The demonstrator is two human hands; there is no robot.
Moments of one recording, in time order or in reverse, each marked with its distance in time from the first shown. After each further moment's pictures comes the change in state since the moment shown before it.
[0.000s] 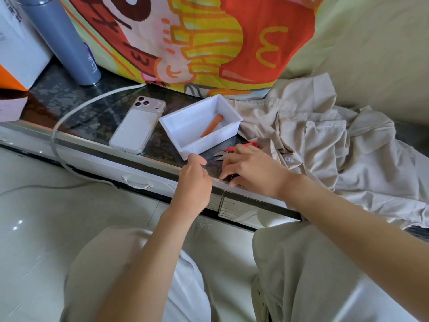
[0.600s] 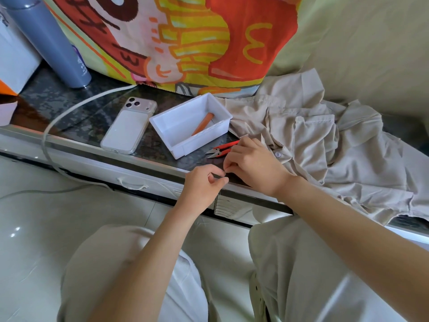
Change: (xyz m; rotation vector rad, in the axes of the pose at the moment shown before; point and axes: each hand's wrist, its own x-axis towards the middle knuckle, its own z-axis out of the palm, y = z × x) left_hand -0.005 0.007 0.020 -0.004 -0.131 0.110; right_hand -0.015 -0.001 0.005 -0.083 0.264 0.179
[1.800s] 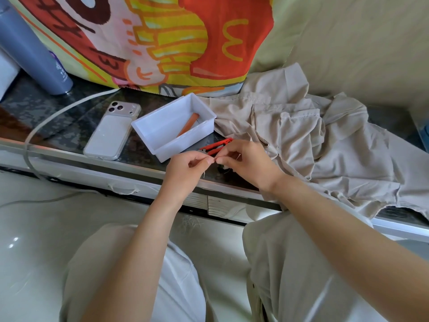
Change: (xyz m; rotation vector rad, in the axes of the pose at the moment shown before) left_hand 0.008 0.025 -0.015 -0.279 0.004 -0.048; right_hand -0.007 0.001 -0.018 0.647 -0.018 0.458
